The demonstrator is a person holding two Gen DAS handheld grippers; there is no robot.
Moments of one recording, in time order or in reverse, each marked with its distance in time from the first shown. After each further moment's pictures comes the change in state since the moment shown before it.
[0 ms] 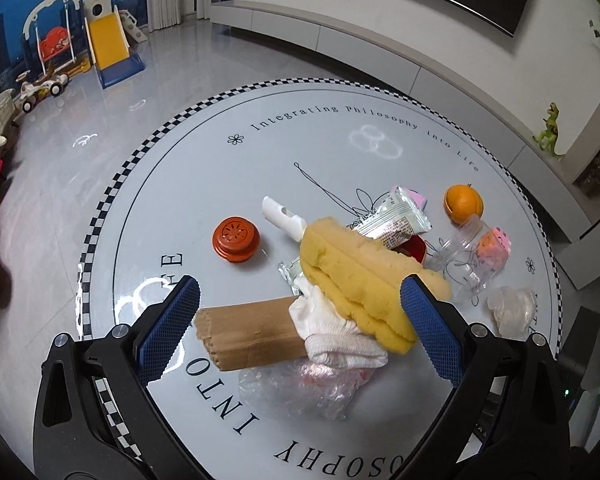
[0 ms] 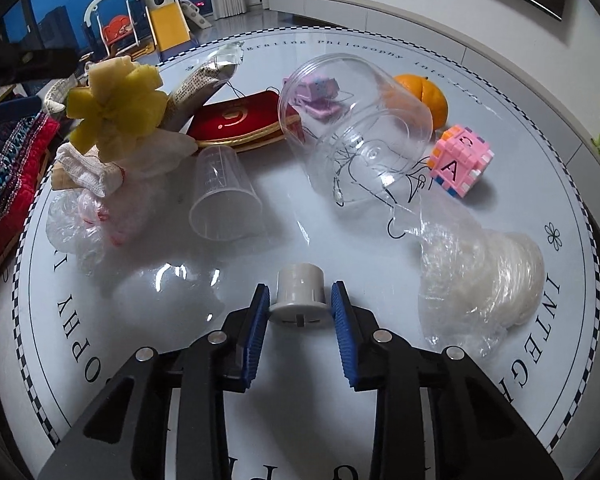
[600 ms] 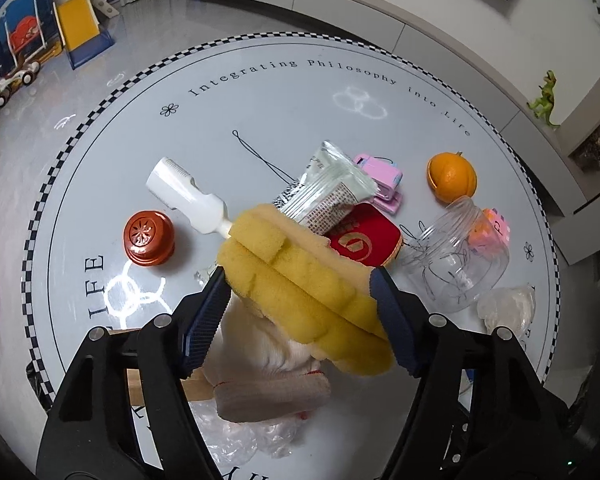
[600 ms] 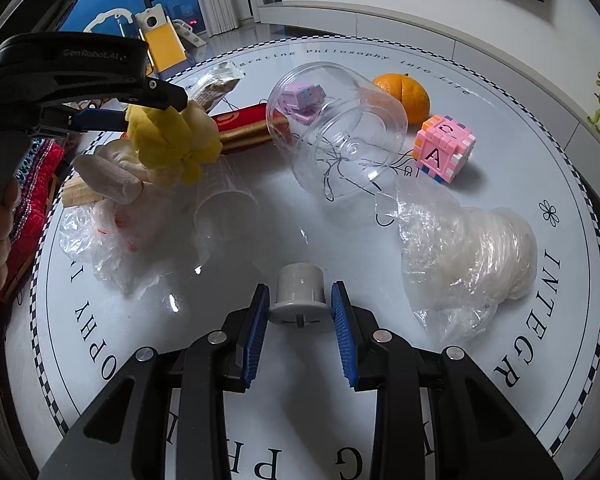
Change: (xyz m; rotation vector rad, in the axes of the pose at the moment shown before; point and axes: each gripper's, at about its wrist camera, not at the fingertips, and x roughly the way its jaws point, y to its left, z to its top) left arm 0.054 -0.047 0.011 0.039 0.129 -0.052; right arm -0.020 -0.017 -0.012 0.083 -0.035 0.050
